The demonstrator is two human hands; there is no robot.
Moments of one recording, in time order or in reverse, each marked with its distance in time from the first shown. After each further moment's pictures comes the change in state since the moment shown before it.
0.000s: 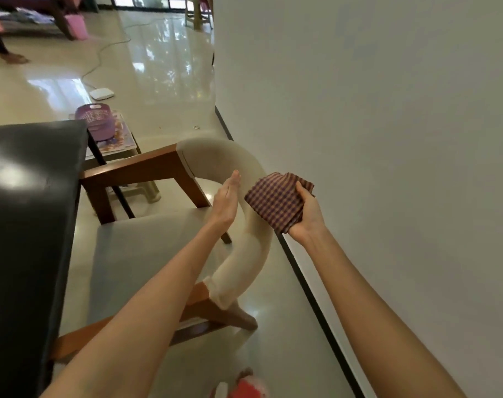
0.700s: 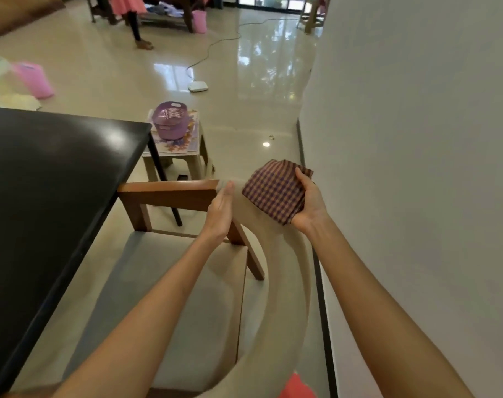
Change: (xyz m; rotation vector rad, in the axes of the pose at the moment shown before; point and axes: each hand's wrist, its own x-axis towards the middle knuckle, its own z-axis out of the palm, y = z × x) left_hand 0.196 -0.011 -0.066 -0.023 0.413 -0.134; right_hand 0.246 -0.048 0.165 -0.210 -0.294 0.238
